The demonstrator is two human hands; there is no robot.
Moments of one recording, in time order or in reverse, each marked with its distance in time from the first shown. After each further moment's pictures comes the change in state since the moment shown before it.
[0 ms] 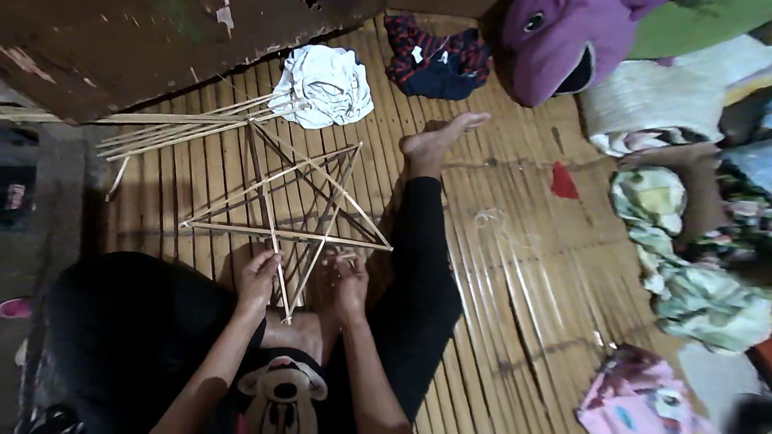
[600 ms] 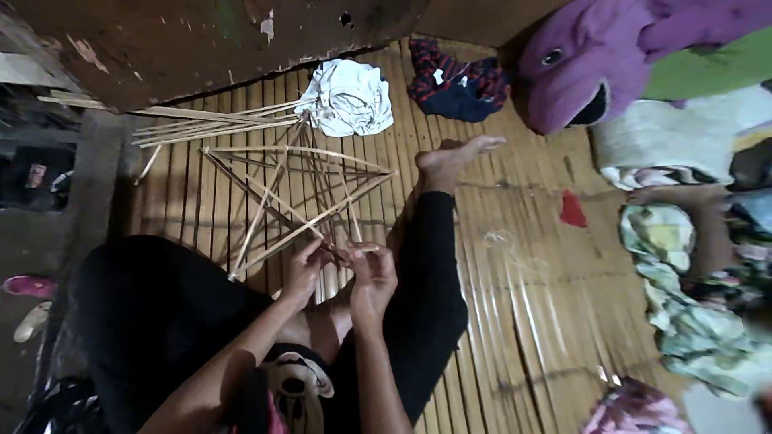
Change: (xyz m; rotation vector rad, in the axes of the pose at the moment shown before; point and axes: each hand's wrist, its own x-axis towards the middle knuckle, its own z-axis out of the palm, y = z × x) left_hand 0.007 -0.014 0.049 -0.244 -0.228 0.172; right_hand -0.026 -0.042 0.015 -0.146 -0.183 -0.530
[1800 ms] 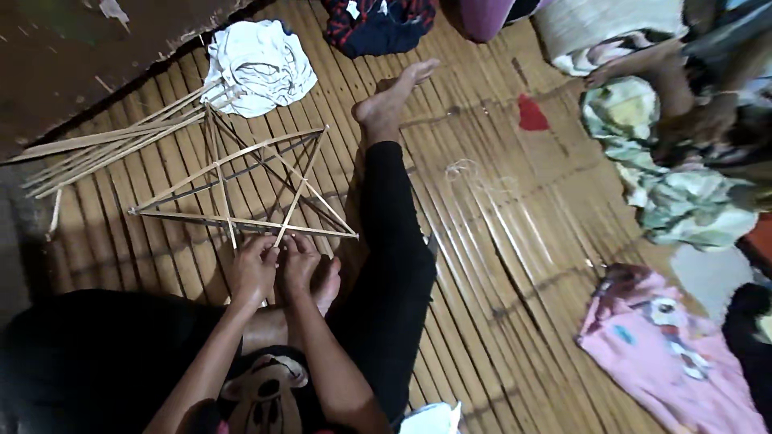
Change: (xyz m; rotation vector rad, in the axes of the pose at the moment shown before) left_hand 0.008 0.031 -0.001 0.921 -0.068 -0.052; right_hand -0.002 0.112 0.035 0.039 0.334 0.295
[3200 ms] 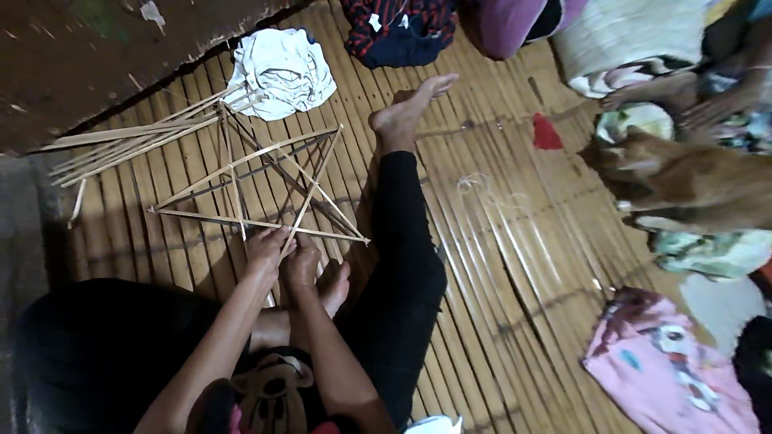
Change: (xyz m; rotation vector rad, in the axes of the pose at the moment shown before) left_hand 0.024 0.032 0.001 -0.869 0.112 -0.448; right_hand 0.005 -0.002 0.006 -0.578 -0.139 -0.330
